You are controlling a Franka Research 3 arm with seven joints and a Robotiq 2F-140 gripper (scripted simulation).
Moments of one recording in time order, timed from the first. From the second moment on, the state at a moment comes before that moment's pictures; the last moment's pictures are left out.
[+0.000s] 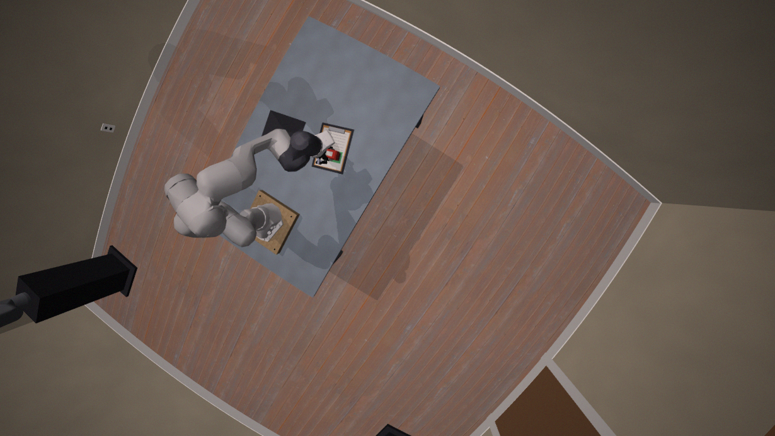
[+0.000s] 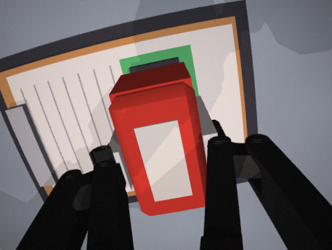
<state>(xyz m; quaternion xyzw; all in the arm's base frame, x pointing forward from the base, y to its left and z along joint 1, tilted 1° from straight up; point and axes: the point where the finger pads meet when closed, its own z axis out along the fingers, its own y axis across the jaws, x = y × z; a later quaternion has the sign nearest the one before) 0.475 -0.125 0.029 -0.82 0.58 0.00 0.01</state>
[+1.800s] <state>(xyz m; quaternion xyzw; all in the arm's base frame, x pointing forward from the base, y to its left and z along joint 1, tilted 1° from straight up) 0.444 0.215 0.075 -0.77 0.64 0.02 0.02</state>
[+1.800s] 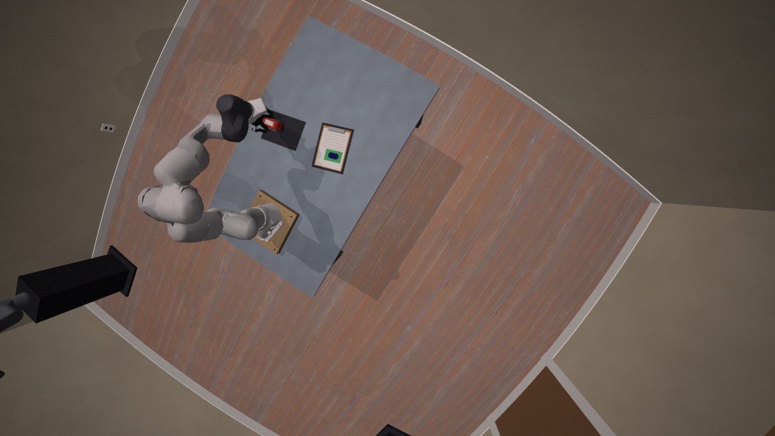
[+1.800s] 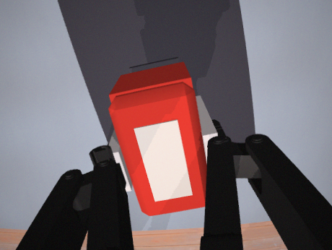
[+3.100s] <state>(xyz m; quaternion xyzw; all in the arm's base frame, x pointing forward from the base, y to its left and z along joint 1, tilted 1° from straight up) 0.438 0.205 0.073 -0.73 0.69 0.01 0.01</state>
